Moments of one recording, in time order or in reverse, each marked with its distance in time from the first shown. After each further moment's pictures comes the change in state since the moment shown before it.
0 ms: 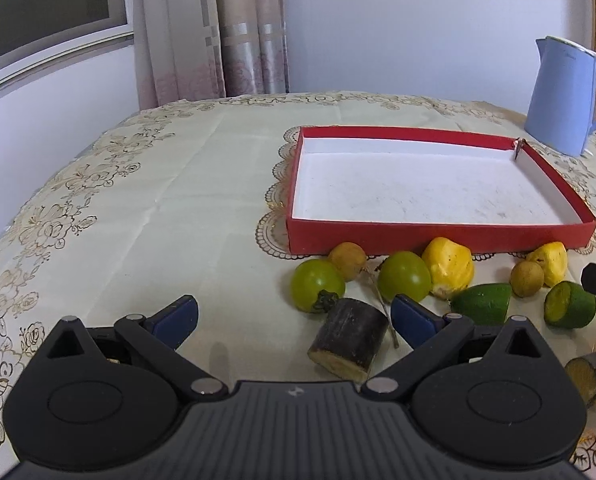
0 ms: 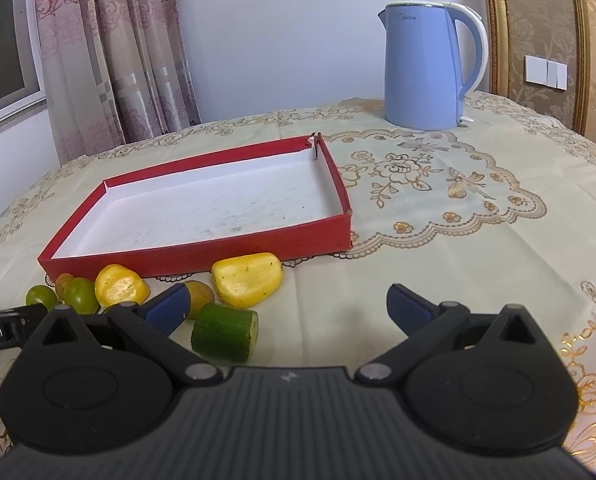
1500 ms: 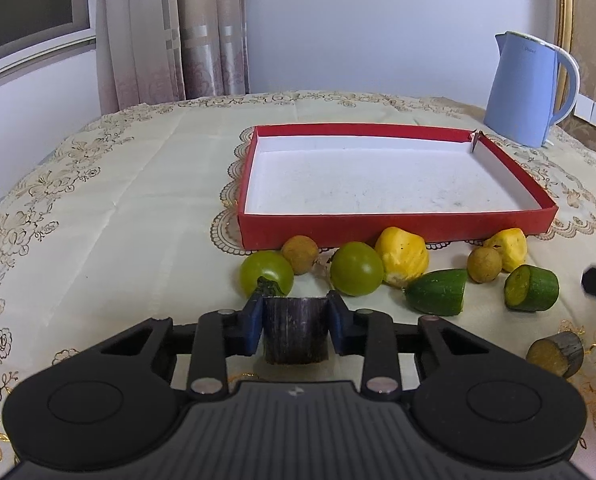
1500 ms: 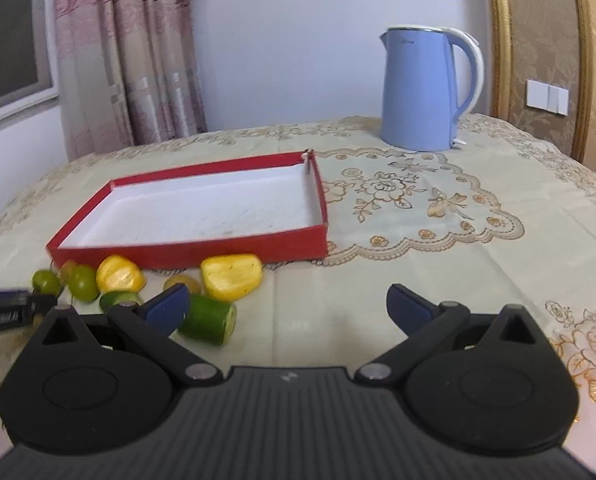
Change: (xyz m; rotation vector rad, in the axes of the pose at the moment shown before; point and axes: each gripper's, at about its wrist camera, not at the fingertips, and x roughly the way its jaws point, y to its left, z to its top) left arm -0.005 -0.009 -0.005 0.030 -0.005 -0.117; right arm -0.031 -0.015 -0.003 -0.077 -0.033 0.013
